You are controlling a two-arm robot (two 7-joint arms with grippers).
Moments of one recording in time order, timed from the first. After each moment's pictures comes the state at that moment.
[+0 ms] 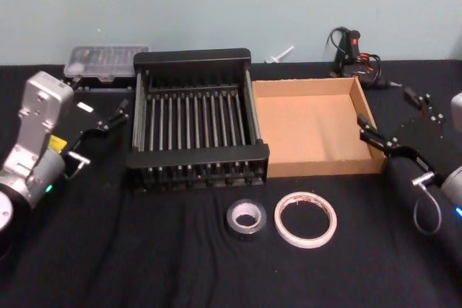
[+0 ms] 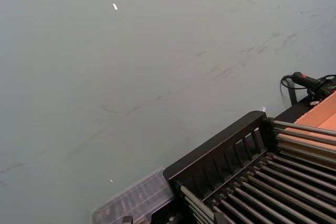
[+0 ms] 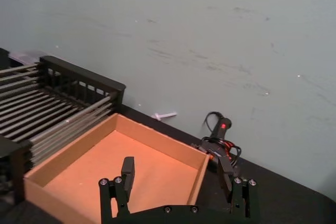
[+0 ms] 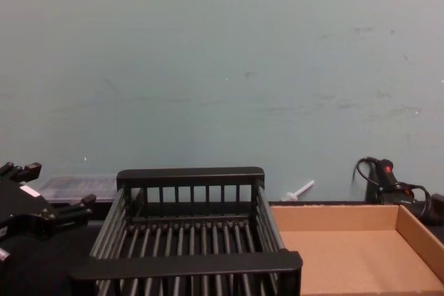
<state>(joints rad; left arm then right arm) -0.20 0.60 0.45 -1.41 -0.25 -0.12 0.03 -0.01 0.63 -0.32 -1.65 0.31 -0.09 0.06</state>
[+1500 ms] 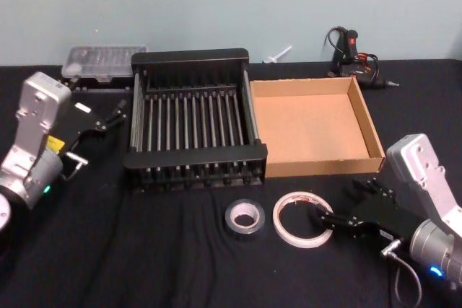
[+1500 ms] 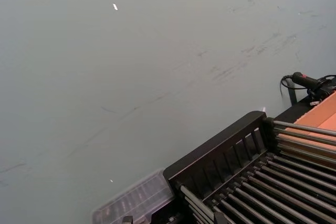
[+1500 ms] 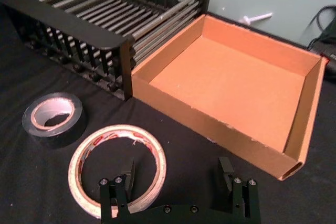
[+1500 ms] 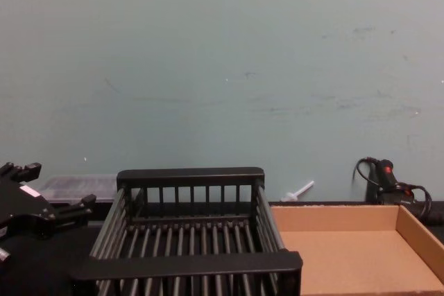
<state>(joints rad) -0.20 0.60 0.45 -1.41 -0.25 -0.12 0.03 -0.11 0.60 -0.33 -1.76 0.33 0.28 0.24</state>
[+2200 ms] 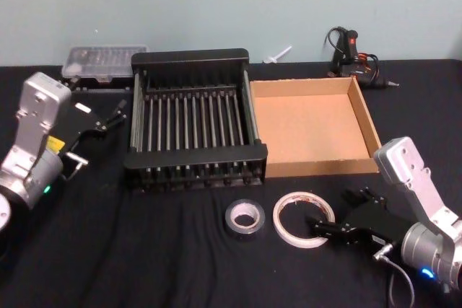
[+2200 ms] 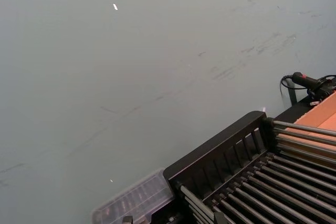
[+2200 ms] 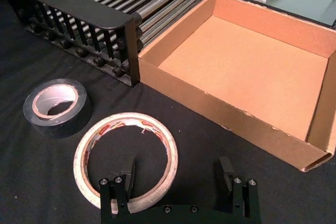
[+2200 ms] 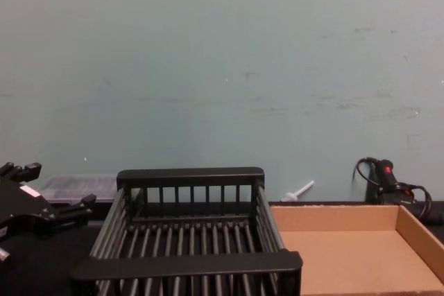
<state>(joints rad) -0.20 0.60 0.45 -1.41 -0.25 -0.12 0.03 -0.10 0.56 -0.32 -1.73 0.29 0.36 0.28</state>
